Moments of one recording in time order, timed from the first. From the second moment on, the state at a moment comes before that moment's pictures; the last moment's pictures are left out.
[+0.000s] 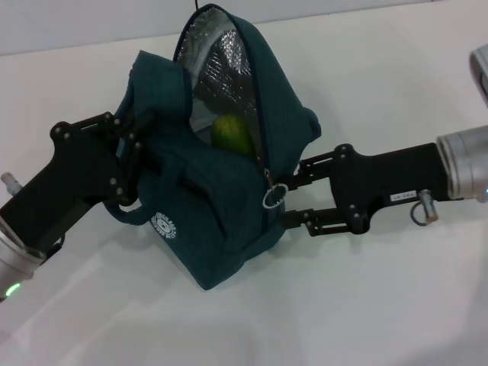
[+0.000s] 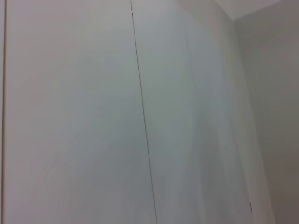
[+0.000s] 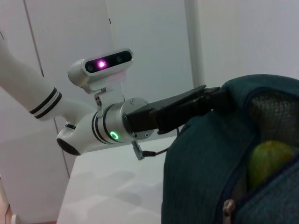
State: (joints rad) left arm -0.46 -2.10 1.11 0.15 1.03 1.68 -0.47; right arm 0.52 2.02 -1.03 -0.70 -1.77 -1.65 1.25
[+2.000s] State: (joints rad) left arm -0.42 -2.10 1.11 0.10 0.99 1.80 -0.63; right arm 0.57 2.02 -1.14 -0.60 -1.67 -1.70 1.01
